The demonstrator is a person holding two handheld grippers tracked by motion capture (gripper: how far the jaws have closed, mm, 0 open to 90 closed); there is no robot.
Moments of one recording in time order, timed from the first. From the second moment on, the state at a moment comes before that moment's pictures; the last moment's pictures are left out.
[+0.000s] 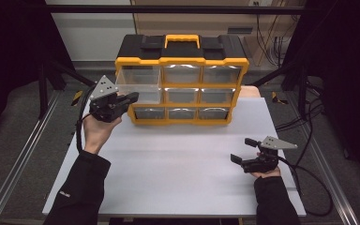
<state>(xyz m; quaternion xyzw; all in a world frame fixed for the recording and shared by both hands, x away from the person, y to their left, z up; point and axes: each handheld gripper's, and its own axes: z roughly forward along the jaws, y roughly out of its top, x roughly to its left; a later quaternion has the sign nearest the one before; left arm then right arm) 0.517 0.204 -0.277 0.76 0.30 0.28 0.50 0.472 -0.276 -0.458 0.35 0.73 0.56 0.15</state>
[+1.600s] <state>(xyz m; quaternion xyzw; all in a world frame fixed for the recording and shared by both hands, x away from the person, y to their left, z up) 0.553 0.202 -0.278 0.76 0.31 0.31 0.48 0.471 -0.277 -0.457 0.35 0.73 0.57 0.15</state>
